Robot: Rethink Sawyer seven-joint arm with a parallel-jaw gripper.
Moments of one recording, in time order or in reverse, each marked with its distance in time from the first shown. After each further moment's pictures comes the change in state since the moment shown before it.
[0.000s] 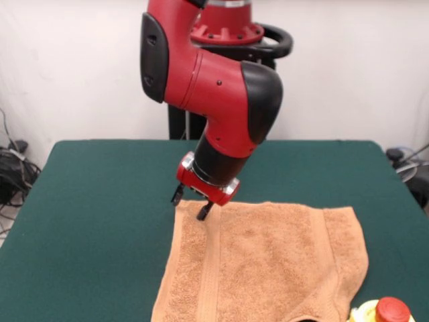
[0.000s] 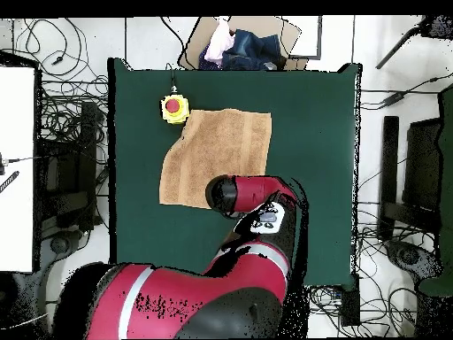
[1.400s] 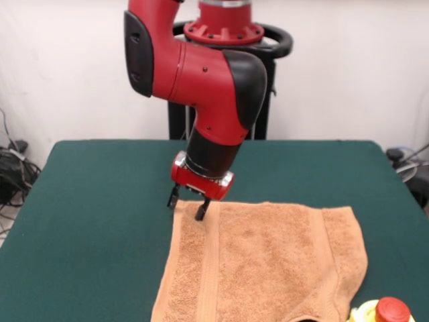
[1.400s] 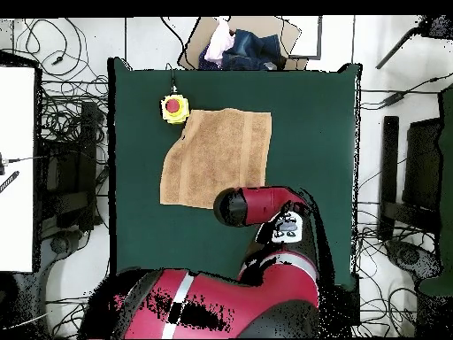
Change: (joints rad) arm -0.102 -0.075 0.105 0.096 -0.166 -0.161 0.000
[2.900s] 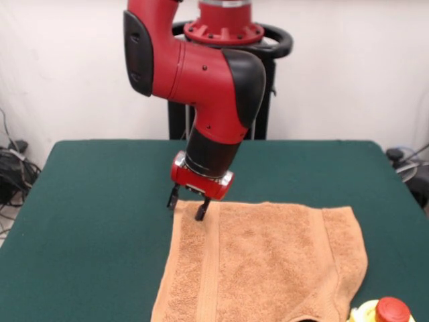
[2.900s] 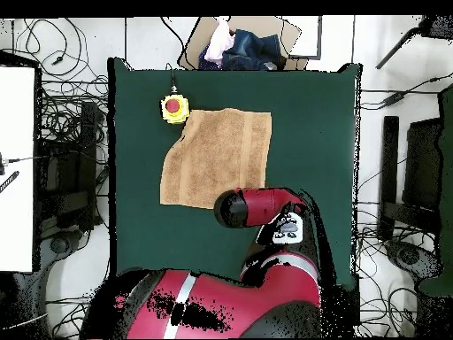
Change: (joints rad) arm -0.003 -0.003 0.003 0.007 -0.015 -0.020 0.000
